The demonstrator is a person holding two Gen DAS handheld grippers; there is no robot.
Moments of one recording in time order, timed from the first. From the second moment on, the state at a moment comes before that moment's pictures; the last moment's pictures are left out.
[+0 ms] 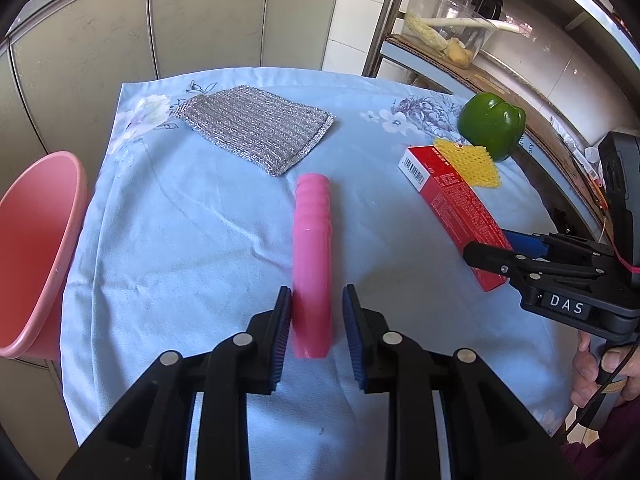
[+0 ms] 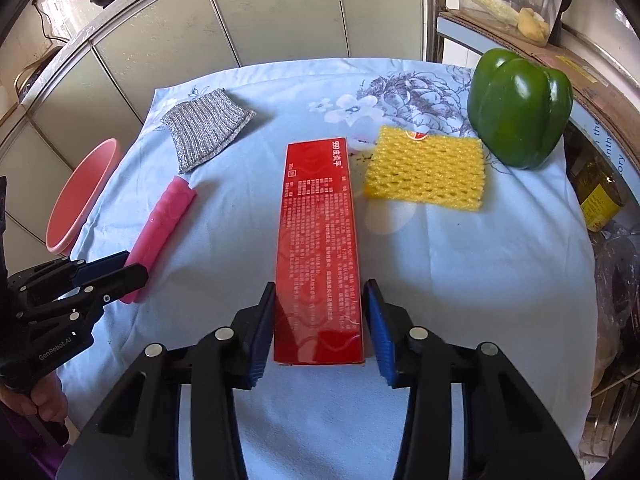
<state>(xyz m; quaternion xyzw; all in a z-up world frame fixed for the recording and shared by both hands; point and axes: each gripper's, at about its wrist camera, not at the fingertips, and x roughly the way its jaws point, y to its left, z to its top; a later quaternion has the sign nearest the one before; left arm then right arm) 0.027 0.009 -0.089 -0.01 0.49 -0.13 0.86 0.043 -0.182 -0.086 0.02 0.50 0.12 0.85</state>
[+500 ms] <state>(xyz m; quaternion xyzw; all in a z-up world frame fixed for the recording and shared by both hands) 0.010 0.023 -0.064 -0.04 0.44 -0.13 0.89 0.031 -0.182 -0.054 0.04 0.45 0.14 0.88</state>
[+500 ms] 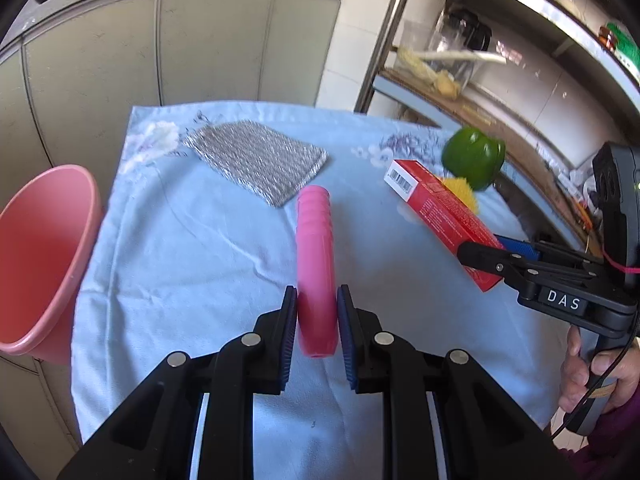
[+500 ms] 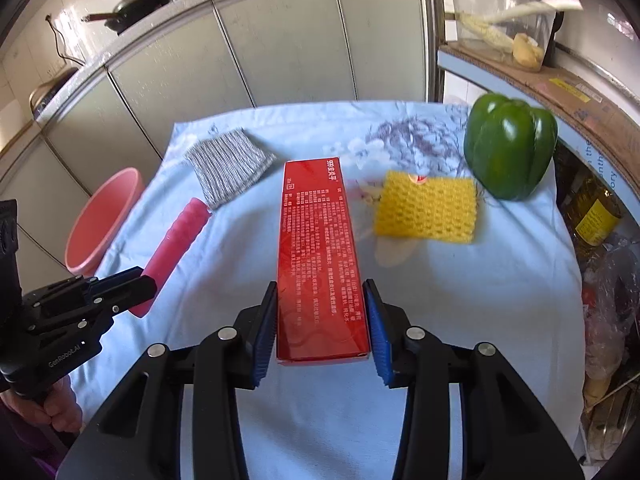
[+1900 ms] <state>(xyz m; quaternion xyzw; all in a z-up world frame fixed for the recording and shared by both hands) -0.029 0.154 0.004 -0.11 0.31 0.07 0.94 0.054 0.005 0.014 -0.07 0.38 0.32 0.87</state>
